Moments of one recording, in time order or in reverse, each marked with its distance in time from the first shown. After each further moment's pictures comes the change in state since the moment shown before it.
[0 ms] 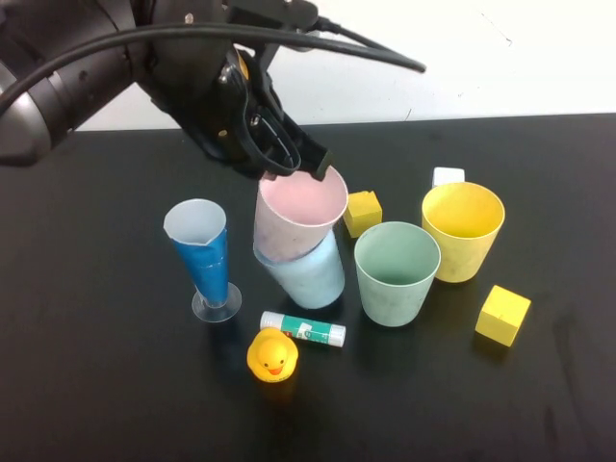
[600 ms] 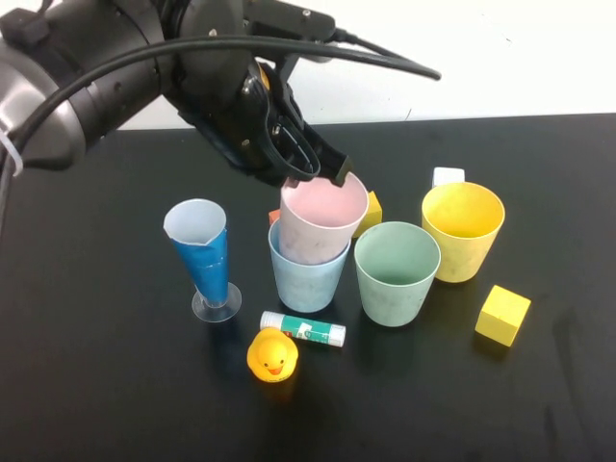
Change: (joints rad) right arm 0.000 0.000 0.000 -0.001 -0.011 -0.026; left arm 0.002 0.046 0.000 -0.055 -0.053 0.012
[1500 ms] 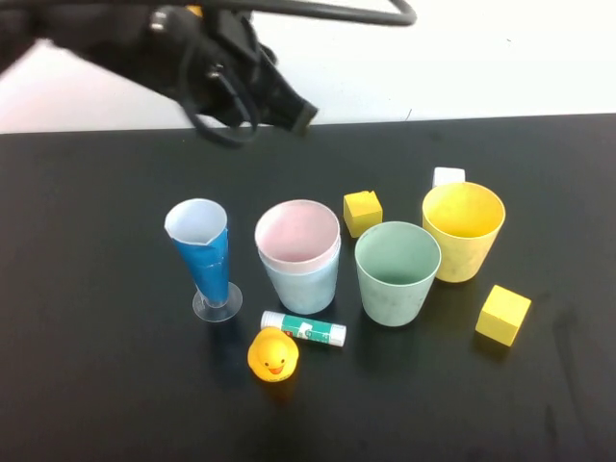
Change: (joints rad) right arm 0.000 0.002 -0.166 0.218 0.169 -0.387; left arm 0.004 -0.205 0.030 0.017 -0.052 0.134
